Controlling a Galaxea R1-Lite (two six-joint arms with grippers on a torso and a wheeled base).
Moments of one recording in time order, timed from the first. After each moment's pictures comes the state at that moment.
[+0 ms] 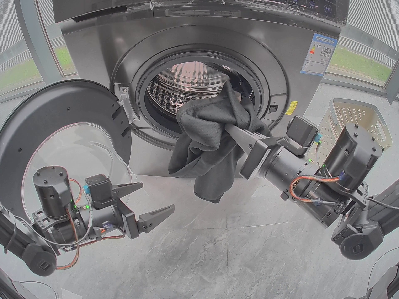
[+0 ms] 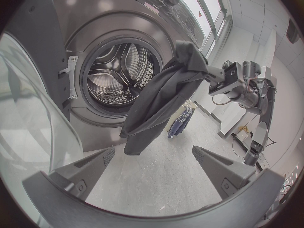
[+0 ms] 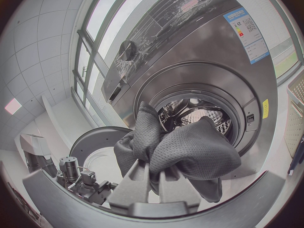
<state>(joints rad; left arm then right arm) -0.46 1.65 -0.32 -1.16 -0.31 -0.05 0.82 1.77 -0.72 -1.29 -0.12 0.30</state>
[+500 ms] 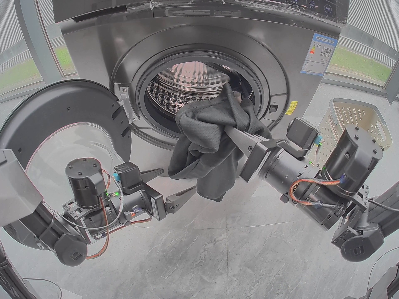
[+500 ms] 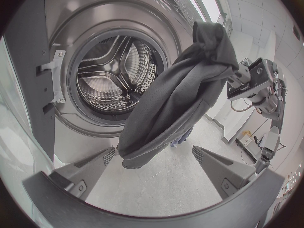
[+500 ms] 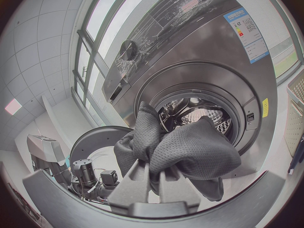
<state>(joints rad) -0.51 1.88 -0.48 -1.30 -0.26 -0.08 0.83 1.76 -0.71 -1.30 -0.13 0.30</state>
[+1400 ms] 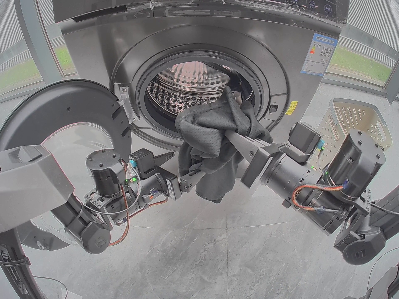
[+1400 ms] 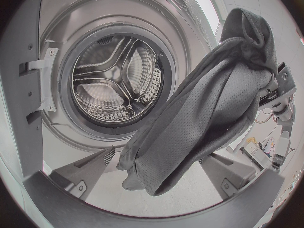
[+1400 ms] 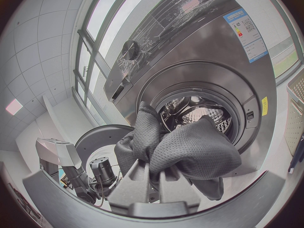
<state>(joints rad) -0.51 2.04 -0.67 -1.40 -0.23 -0.11 0.85 1.75 -0.68 -1.31 -0.13 0.30</state>
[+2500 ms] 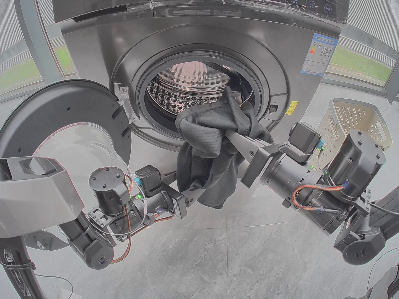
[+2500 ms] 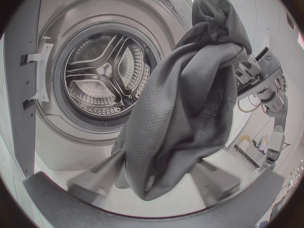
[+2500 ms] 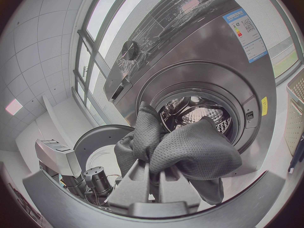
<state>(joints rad) -0.57 2.08 -0.56 -1.54 -0.23 -0.11 0.85 1.75 -0.68 -1.31 -0.13 0.30</state>
